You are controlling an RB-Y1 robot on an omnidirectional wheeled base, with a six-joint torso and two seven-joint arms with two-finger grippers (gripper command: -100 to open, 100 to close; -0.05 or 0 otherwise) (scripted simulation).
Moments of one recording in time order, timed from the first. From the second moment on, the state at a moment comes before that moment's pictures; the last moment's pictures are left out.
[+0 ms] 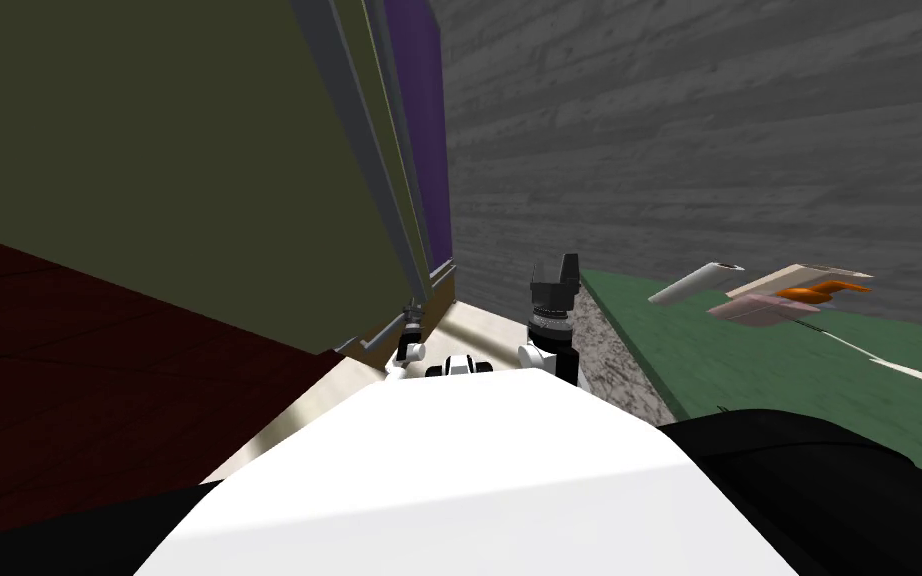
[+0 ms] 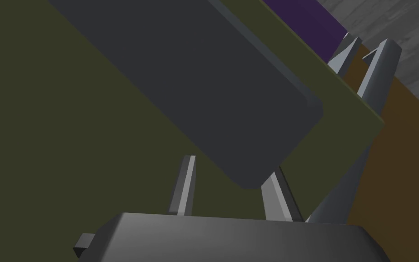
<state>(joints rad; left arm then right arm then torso) -0.01 0.10 -0.13 -1.20 0.32 -0.71 0.45 0.47 -0.04 0.06 -2.38 -0.03 -0.57 0.14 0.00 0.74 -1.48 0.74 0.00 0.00</state>
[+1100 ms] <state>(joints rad) -0.26 0.10 -0.07 -0.88 0.30 -0.80 0.50 0.47 -0.04 0.06 -2.38 -0.03 -0.57 0.14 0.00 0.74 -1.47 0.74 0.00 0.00</state>
